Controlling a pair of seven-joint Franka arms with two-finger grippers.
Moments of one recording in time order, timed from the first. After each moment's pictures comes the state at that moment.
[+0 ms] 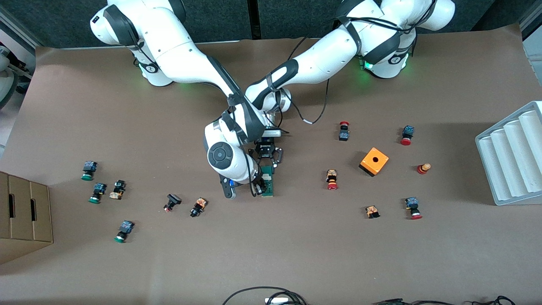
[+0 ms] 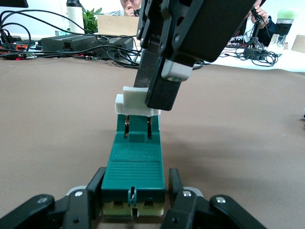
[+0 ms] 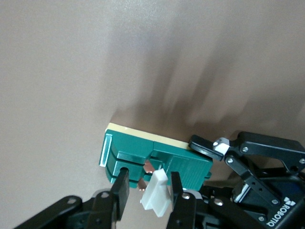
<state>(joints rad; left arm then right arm) -0.71 1.03 -0.45 -1.64 2.08 1.85 -2.54 0.80 0.78 -0.23 -1.46 0.51 2.26 1.61</state>
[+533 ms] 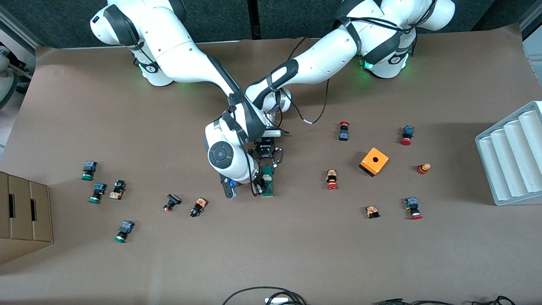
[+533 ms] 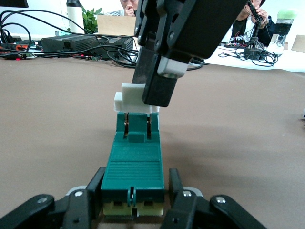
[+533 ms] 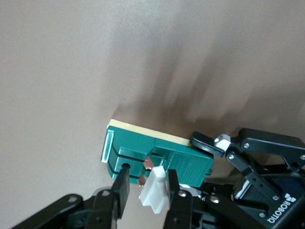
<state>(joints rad) -0.71 1.03 -0.45 -1.64 2.08 1.85 -2.54 0.81 0.78 -0.23 -1.45 0.51 2.26 1.61</state>
